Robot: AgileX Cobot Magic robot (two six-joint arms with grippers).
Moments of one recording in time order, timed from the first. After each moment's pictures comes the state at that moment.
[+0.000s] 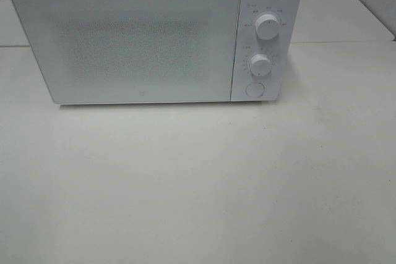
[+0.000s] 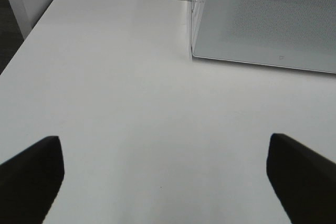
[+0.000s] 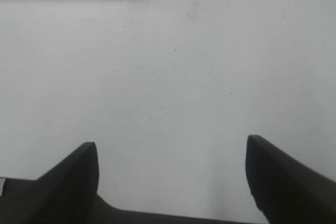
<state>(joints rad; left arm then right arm) 0.08 0.00 -0.52 -0.07 1.08 -0.02 0.15 0.33 -0.51 0.01 0.96 0.06</state>
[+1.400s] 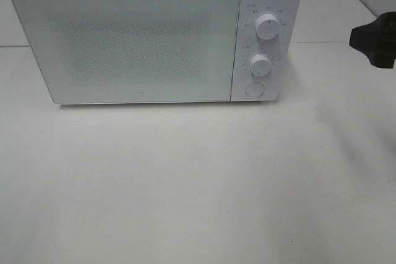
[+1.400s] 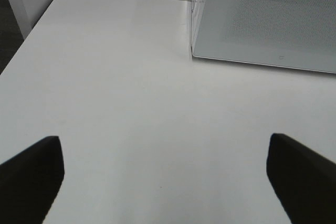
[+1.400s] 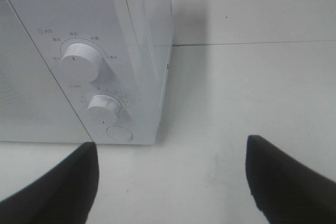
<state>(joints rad) 0.08 0.00 -0.52 -0.07 1.08 -0.02 0.15 1.07 -0.52 0.01 -0.08 0.06</state>
